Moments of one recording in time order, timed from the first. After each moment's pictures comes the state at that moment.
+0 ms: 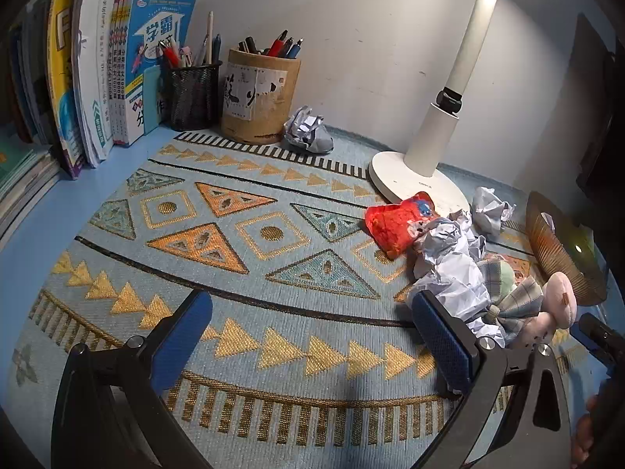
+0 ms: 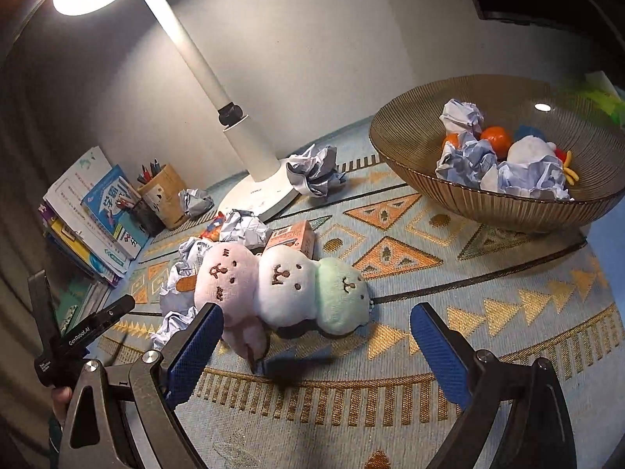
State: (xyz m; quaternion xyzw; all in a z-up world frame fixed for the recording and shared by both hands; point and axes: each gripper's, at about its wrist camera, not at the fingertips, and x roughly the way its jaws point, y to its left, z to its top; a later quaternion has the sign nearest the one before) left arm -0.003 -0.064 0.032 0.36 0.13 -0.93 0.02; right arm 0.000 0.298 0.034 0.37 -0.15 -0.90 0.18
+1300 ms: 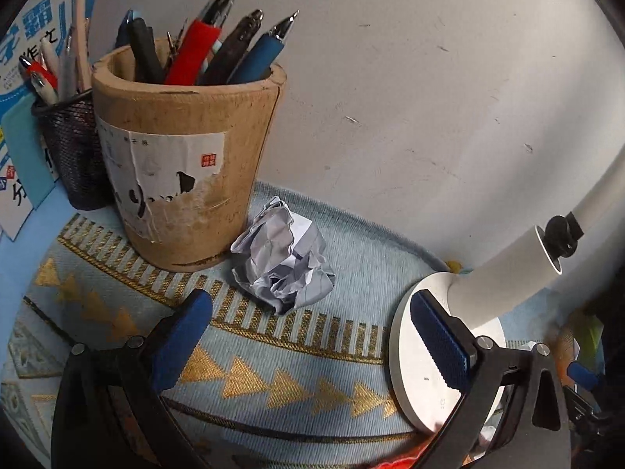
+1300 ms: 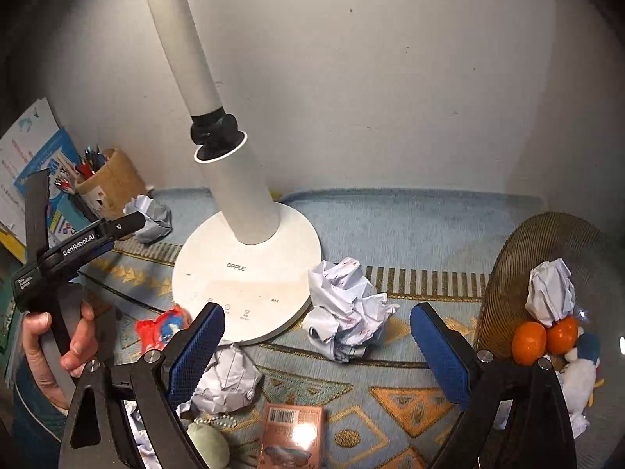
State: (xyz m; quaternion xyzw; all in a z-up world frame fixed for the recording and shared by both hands) left arm -0.234 -0.093 0.034 0.40 0.19 -0.90 0.03; right arm -0.184 0.198 0.078 0.44 0.03 -0.88 0.15
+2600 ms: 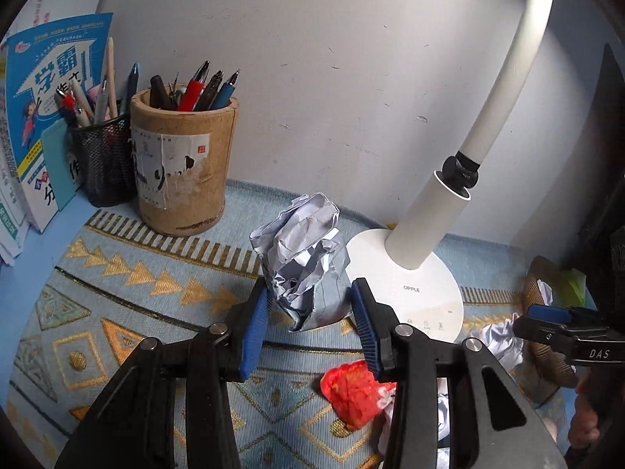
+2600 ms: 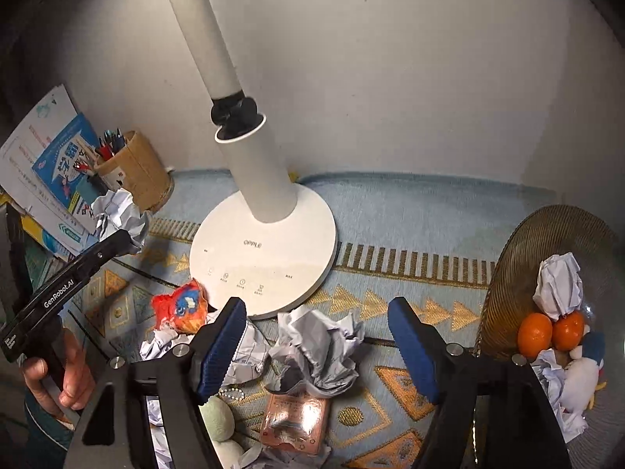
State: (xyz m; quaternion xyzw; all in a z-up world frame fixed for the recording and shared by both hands) left arm -0.131 -0.039 0.056 0.34 0.14 -0.93 -0.03; right arm -0.173 0.200 0.077 0.47 0.03 -0.86 0.20
